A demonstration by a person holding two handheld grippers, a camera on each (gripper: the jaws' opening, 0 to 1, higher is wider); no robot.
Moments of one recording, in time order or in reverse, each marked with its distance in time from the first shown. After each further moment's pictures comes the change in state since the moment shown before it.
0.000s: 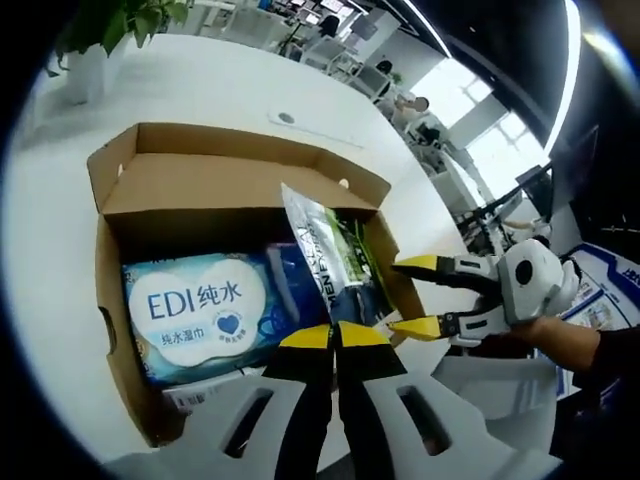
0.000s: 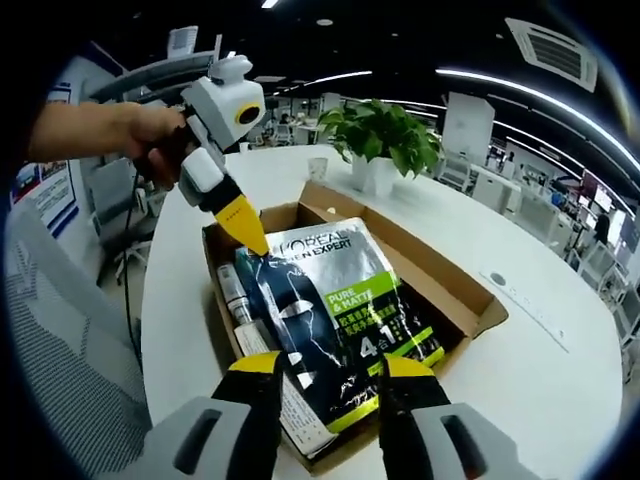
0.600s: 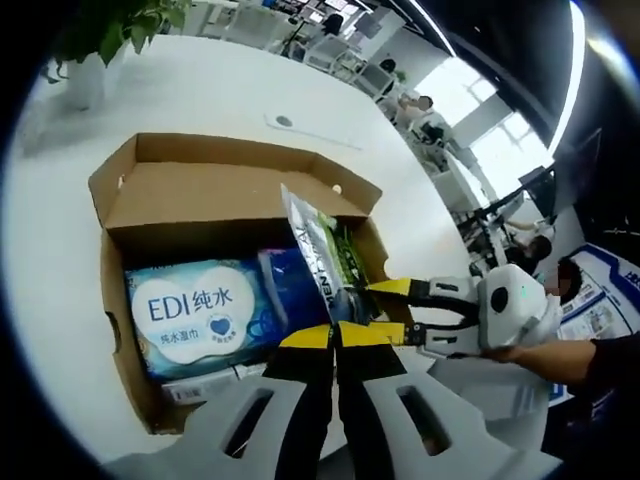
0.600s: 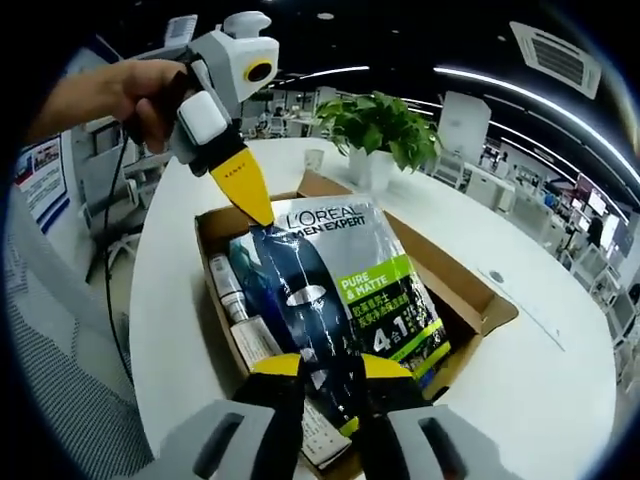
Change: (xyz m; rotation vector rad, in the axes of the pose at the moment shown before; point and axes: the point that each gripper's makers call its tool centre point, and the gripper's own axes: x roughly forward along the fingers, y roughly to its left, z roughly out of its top) left arm -0.007 -0.012 0.006 0.024 0.024 0.040; right arm 0.009 0.005 -0.003 -0.013 0.012 -0.047
